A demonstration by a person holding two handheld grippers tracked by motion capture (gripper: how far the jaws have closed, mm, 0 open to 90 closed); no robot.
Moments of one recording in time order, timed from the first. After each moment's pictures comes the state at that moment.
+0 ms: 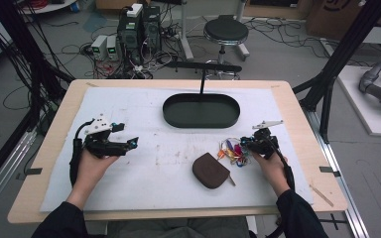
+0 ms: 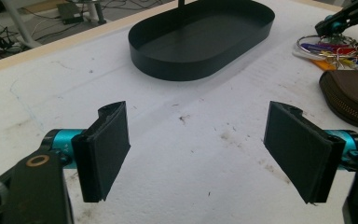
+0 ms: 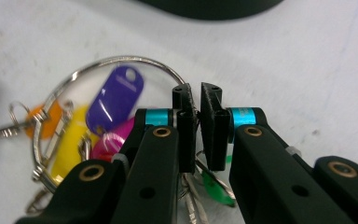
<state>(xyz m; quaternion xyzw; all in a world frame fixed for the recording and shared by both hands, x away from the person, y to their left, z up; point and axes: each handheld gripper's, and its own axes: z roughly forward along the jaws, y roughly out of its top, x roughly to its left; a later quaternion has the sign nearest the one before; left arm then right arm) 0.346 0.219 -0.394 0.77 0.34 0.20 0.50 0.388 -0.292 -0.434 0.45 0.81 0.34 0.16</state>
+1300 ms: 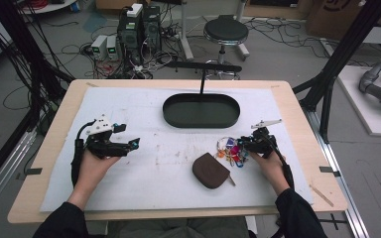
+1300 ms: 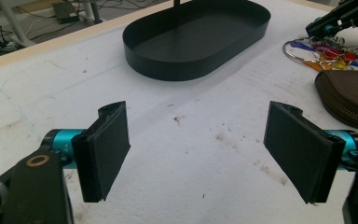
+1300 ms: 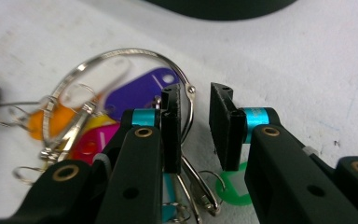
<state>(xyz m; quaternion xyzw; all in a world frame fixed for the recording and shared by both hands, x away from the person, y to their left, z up) 0.346 0.216 -0.396 0.78 0.33 0.19 0.50 0.396 -0.290 -0.441 0.44 0.82 0.34 0.14</state>
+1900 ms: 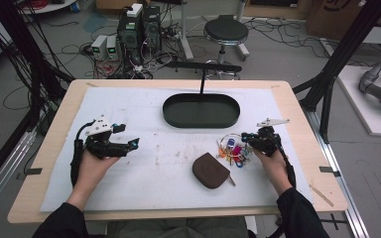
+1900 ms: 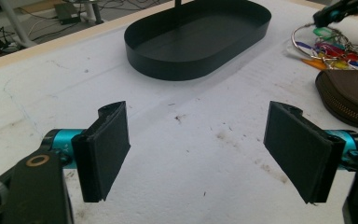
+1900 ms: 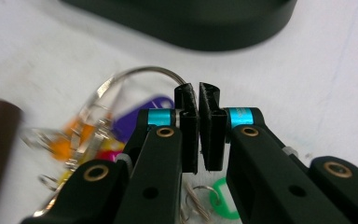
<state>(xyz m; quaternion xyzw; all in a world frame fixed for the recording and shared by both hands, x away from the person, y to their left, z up) 0.346 0.216 -0.396 0.77 0.33 0.20 0.50 0.388 -0.301 -0.425 0.44 0.79 0.40 0.16</state>
